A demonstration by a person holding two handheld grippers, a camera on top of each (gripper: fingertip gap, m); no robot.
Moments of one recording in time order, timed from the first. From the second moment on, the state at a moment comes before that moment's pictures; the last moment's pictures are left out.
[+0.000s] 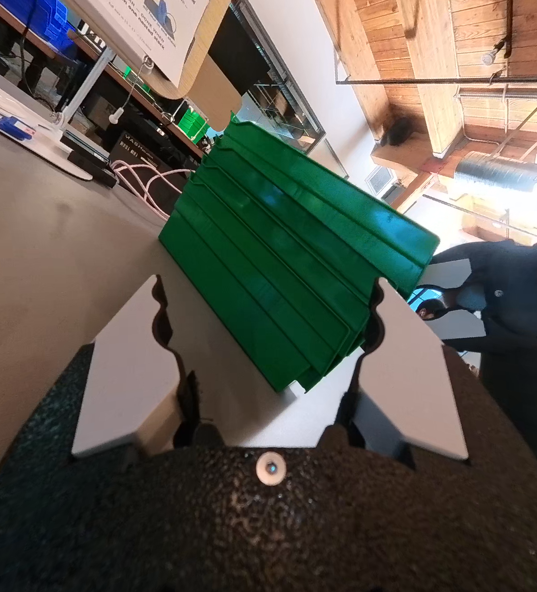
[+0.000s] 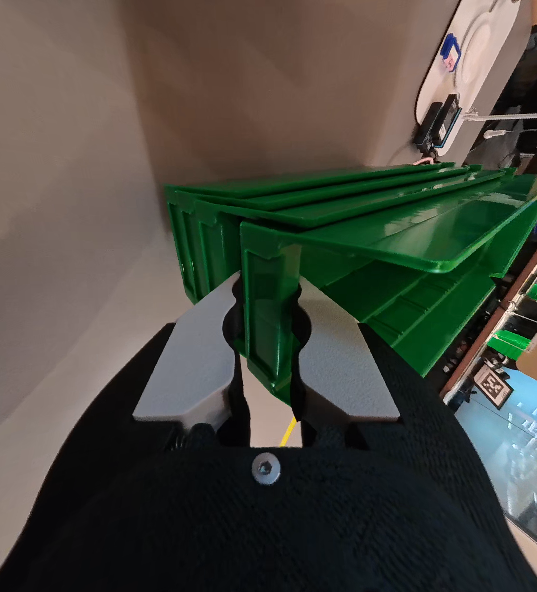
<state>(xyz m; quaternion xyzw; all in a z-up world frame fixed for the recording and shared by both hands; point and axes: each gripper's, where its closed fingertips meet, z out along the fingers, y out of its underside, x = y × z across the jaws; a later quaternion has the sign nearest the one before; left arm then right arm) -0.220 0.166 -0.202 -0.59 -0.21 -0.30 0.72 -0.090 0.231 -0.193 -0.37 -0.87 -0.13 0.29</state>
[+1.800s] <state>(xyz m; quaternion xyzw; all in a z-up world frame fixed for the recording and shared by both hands) -0.227 0.153 -0.199 -0.66 -0.15 -0.01 0.73 -0.051 0.273 0.027 -0.44 -0.36 0.21 0.79</state>
